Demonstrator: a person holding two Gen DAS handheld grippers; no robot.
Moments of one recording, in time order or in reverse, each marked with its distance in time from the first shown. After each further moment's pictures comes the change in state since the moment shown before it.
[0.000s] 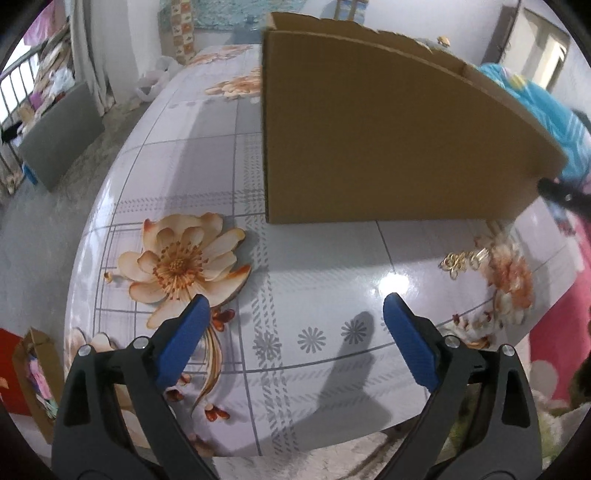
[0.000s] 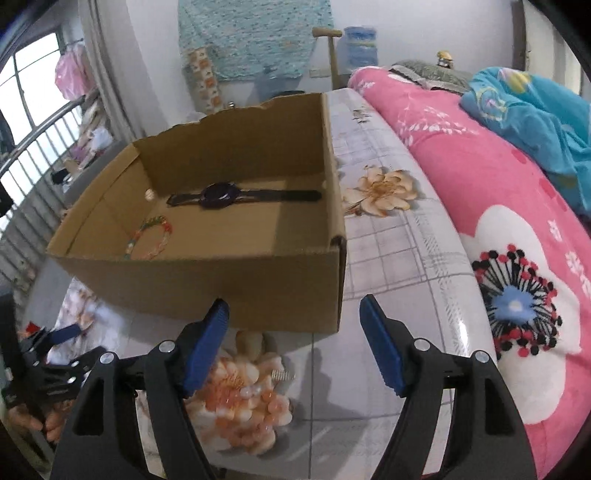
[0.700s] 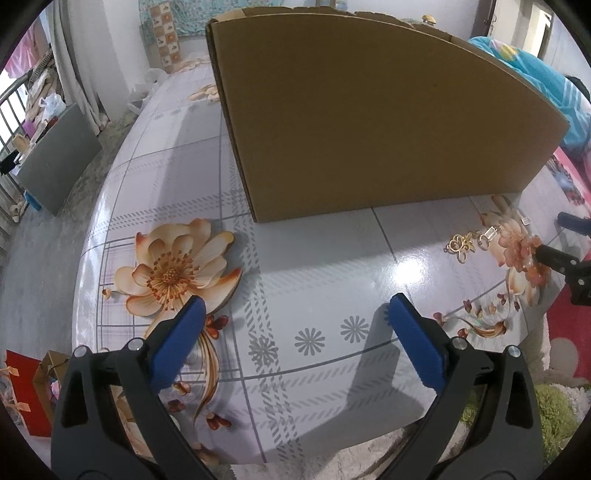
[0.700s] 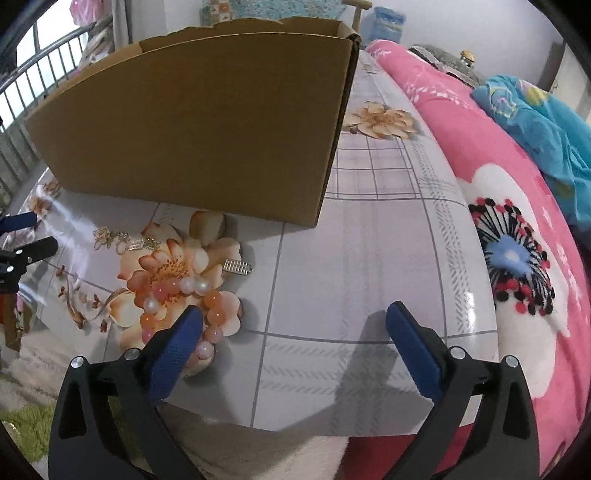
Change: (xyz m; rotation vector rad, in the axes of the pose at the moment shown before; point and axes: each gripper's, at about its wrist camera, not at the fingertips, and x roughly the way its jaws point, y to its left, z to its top) left arm 0.008 -0.012 0.006 0.080 0.021 0.037; right arm 0.024 -0.002 -0.058 -0.192 0.148 -0.136
